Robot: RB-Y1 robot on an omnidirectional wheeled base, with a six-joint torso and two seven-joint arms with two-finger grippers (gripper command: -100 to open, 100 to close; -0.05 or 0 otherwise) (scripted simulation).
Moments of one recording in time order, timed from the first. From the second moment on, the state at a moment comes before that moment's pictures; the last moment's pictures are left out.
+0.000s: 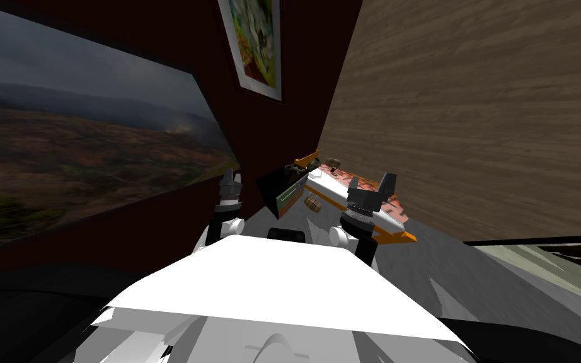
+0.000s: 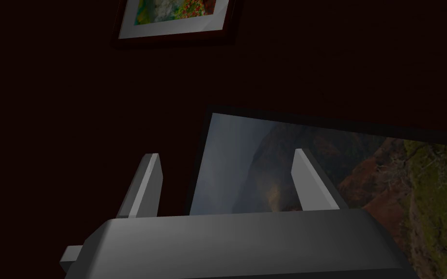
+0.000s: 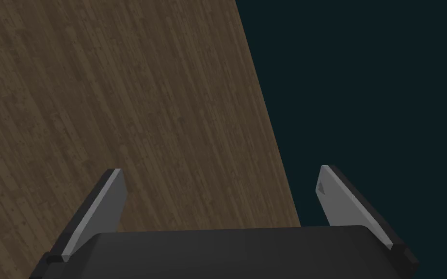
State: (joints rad) left arm 0.53 0.05 0.07 -2.25 0.06 -0.46 -0.15; right arm 0.51 0.02 0.00 -2.38 -0.10 -0.53 0.09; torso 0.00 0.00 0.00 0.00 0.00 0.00
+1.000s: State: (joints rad) left arm 0.53 0.05 0.07 -2.25 0.06 -0.46 -0.15; right arm 0.51 0.02 0.00 -2.38 -0.10 -0.53 0.09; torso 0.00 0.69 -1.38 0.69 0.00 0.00
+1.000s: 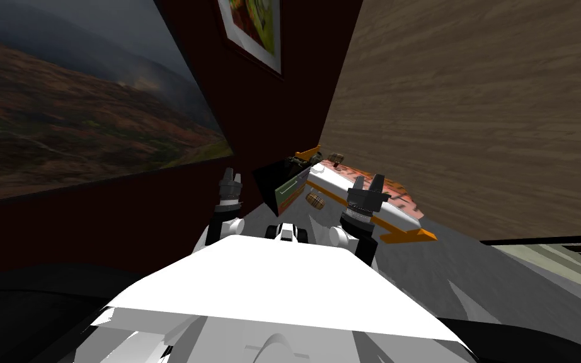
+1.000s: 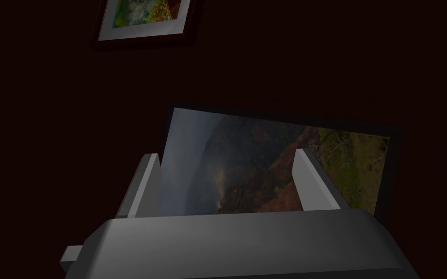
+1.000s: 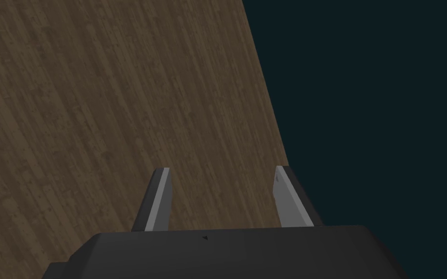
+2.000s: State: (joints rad) left arm 0.51 0.14 0.14 -2.03 0.08 -0.46 -0.15; right arm 0.51 0.02 0.00 -2.38 -0.10 -0.53 0.09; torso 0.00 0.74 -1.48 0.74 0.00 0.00
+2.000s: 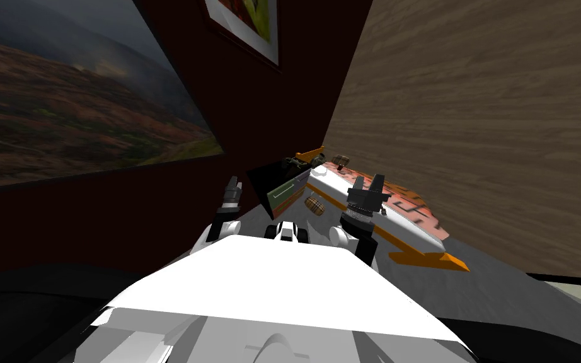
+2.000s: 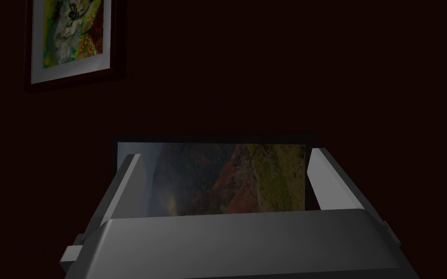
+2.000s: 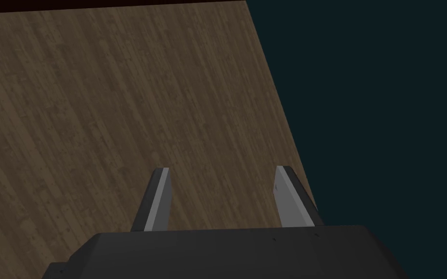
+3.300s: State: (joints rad) left arm 0.47 0.17 0.22 -1.77 0.10 -0.46 -0.15; right arm 0.51 0.02 0.00 -2.38 -0.10 -0.53 0.09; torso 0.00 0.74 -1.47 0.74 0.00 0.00
